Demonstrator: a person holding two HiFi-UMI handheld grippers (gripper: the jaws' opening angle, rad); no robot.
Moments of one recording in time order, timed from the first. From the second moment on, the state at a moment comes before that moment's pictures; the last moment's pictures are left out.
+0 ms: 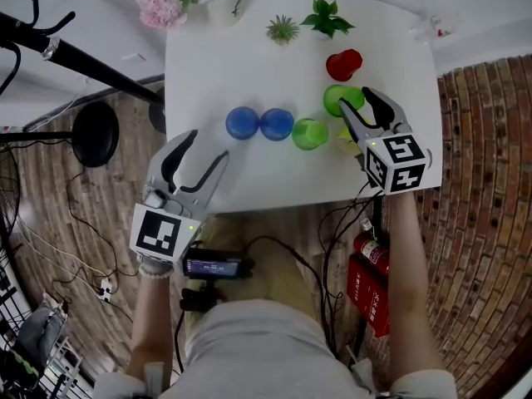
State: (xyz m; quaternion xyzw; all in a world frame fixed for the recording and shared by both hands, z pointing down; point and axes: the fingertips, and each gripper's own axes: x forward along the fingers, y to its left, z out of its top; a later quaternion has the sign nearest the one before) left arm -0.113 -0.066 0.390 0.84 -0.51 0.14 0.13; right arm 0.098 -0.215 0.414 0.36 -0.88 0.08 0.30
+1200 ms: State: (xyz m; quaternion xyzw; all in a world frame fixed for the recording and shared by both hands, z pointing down) left arm -0.153 -0.052 0.375 0.82 -0.54 0.12 0.10; right arm -0.059 -0.125 0.377 0.13 -0.93 0.02 0.34
